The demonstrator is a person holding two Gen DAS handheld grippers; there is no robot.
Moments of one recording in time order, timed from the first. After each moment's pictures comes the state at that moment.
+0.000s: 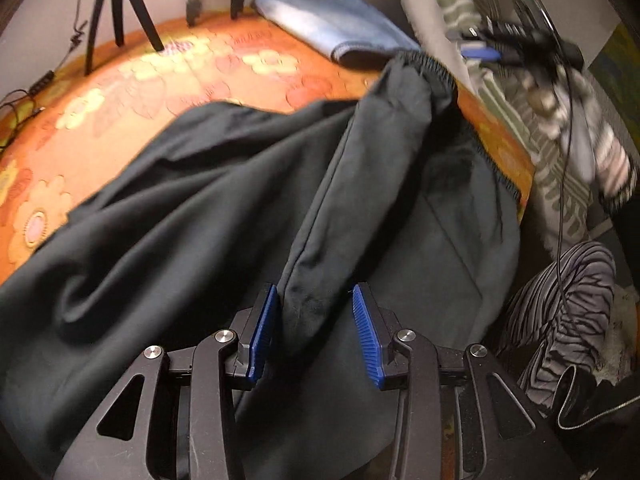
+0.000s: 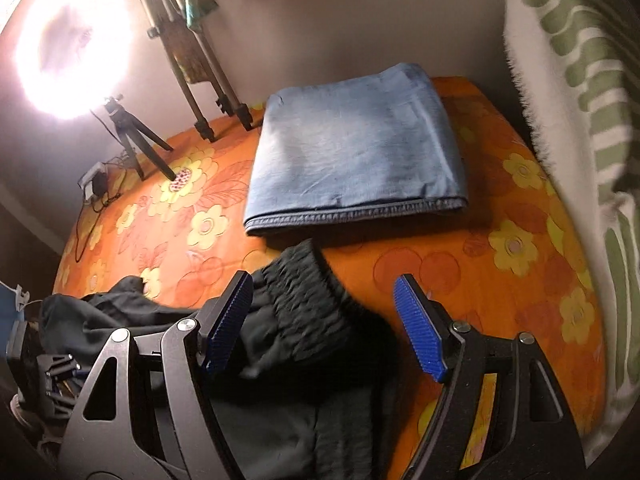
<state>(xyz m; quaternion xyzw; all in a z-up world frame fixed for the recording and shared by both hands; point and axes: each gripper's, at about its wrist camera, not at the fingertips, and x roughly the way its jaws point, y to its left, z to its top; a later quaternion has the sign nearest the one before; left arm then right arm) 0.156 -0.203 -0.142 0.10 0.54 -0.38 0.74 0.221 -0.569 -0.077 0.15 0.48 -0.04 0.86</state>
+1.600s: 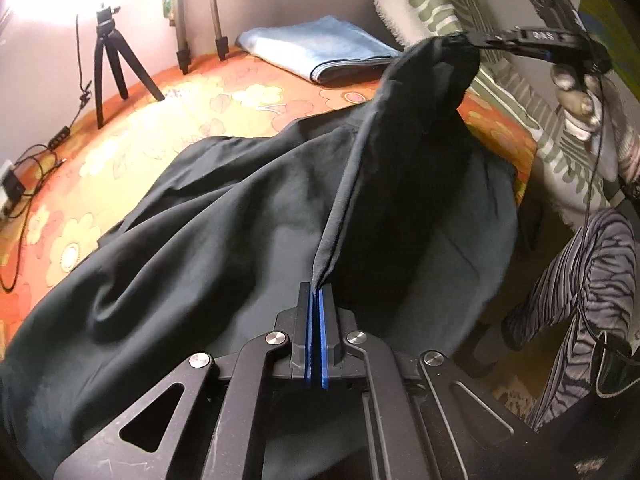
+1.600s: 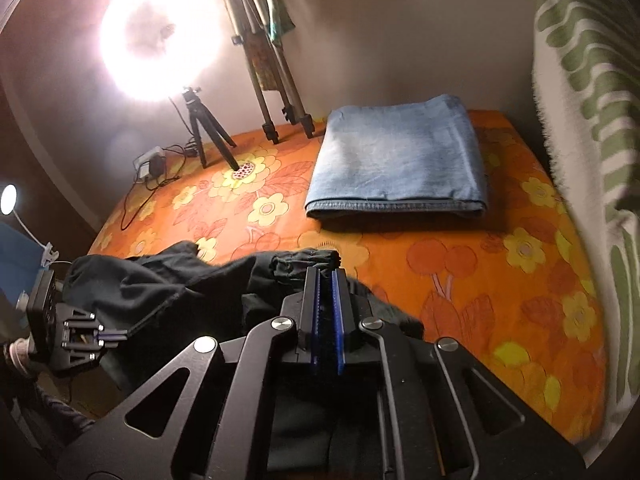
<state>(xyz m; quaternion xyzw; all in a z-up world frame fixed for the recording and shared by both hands) 0.113 -0.205 -0.124 0.17 0.46 -0.38 0.78 0.131 -0.534 -0.038 0.12 0.42 0.03 0.90</state>
